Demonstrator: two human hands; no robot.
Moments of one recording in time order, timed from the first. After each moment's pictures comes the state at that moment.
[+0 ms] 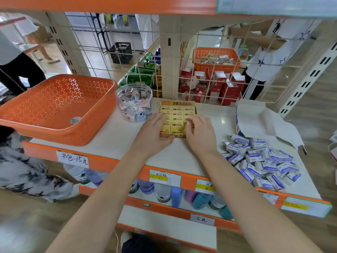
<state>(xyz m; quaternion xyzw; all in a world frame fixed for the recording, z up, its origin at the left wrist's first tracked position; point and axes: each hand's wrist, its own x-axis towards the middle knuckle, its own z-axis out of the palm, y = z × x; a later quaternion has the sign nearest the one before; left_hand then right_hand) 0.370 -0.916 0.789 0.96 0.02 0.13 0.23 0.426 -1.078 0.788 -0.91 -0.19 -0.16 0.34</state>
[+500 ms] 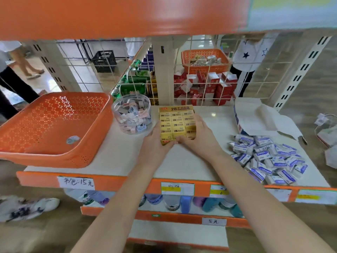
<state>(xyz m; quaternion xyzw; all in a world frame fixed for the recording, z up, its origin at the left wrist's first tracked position) 0.367 -0.914 0.796 0.90 0.06 0.14 0.40 0.428 -1.071 0.794 -0.89 -0.19 -0.02 0.41</state>
